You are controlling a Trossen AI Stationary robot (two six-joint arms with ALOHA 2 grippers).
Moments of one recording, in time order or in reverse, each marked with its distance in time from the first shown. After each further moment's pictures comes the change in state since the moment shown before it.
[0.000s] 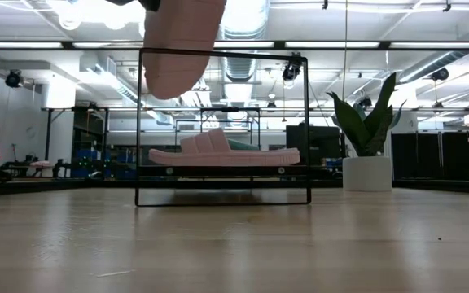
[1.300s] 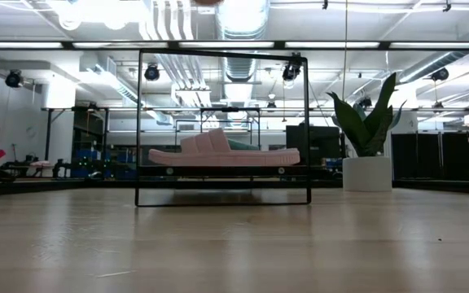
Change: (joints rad) left arm -0.224 -0.180 0.079 0.618 -0.761 1.365; right arm -0.111 -0.456 -0.165 -0.079 -0.474 0.045
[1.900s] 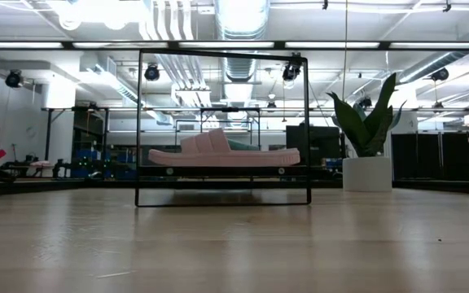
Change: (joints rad) left arm -0.051 -0.379 -0.722 0.871 0.095 0.839; right arm -0.033 -0.390 -0.350 0.365 -0.058 0.044
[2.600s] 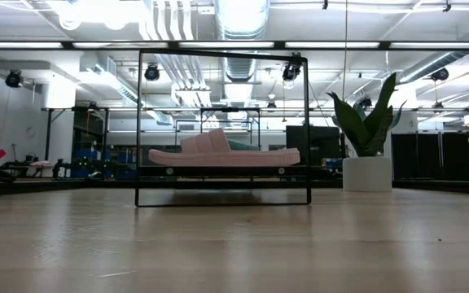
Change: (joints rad) left arm 0.003 -0.147 -0.493 0.640 0.340 0.388; right arm 0.001 0.148 0.005 0.220 -0.138 0.080
